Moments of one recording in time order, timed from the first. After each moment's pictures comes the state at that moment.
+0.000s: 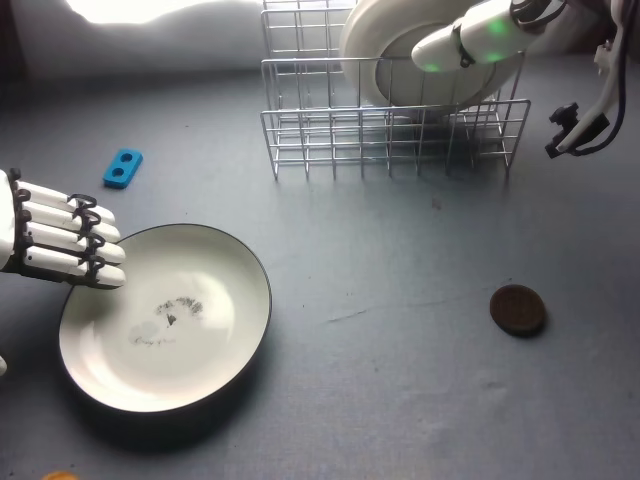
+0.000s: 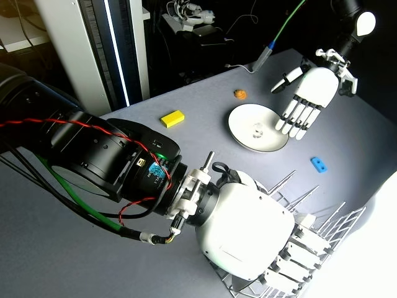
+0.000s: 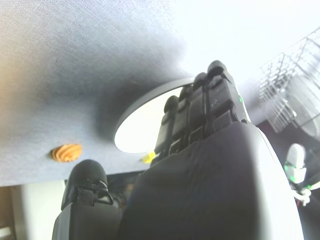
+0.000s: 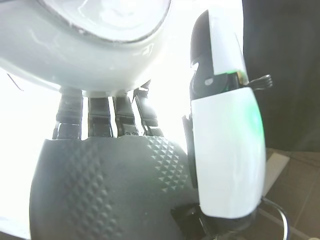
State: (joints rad) left arm 0.84 -1.04 1.81 1.52 -1.12 -0.05; right arm -0.41 -1.26 1.48 0.16 0.25 -0.45
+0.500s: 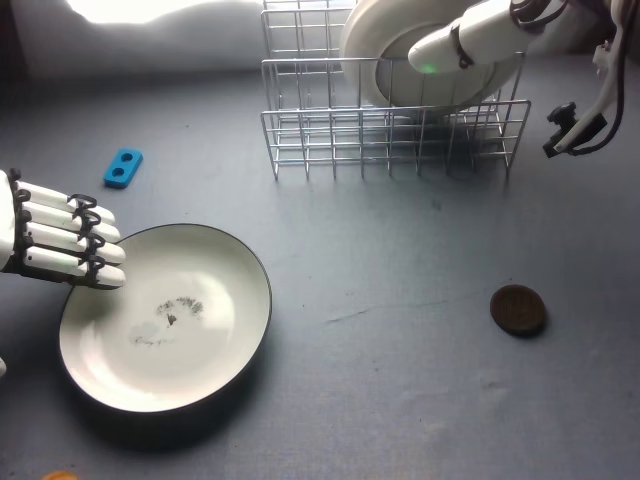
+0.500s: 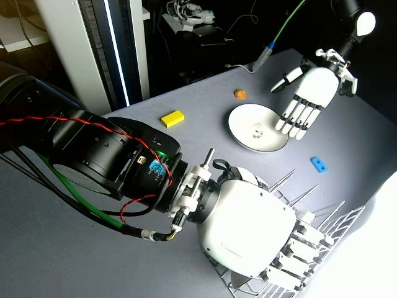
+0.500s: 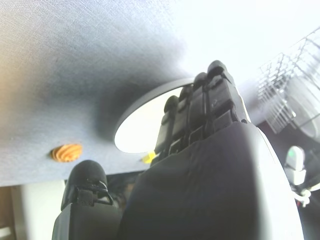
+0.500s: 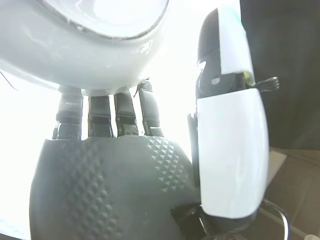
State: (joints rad) left arm 0.84 -1.04 1.81 1.52 -1.12 -0.05; right arm -0.41 -1.26 1.47 0.15 0.28 -0.45
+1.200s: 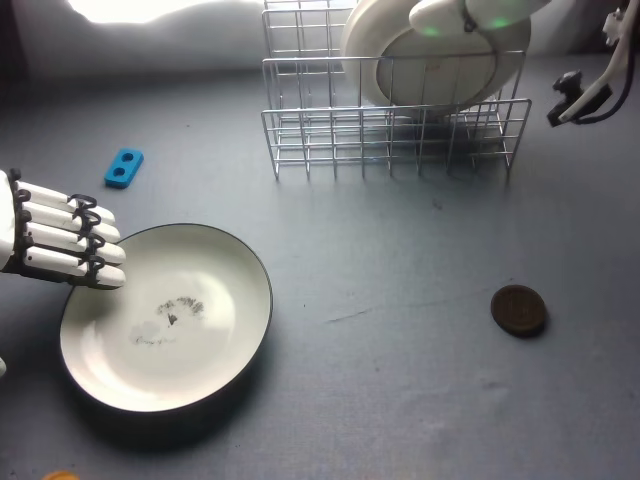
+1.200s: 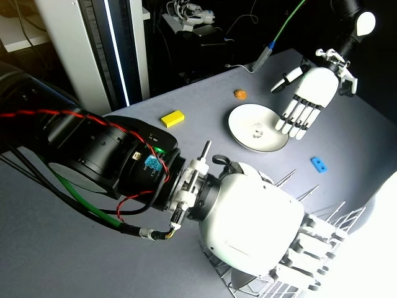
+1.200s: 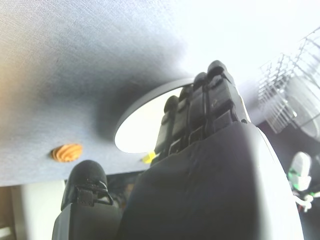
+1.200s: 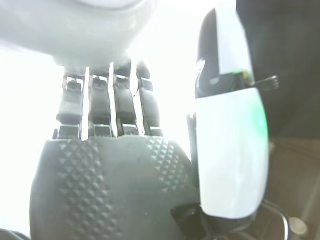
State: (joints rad) left arm 0.85 -1.04 1.81 1.52 -1.11 -0.05; right arm -0.38 -1.23 1.46 0.10 0.33 -0.45
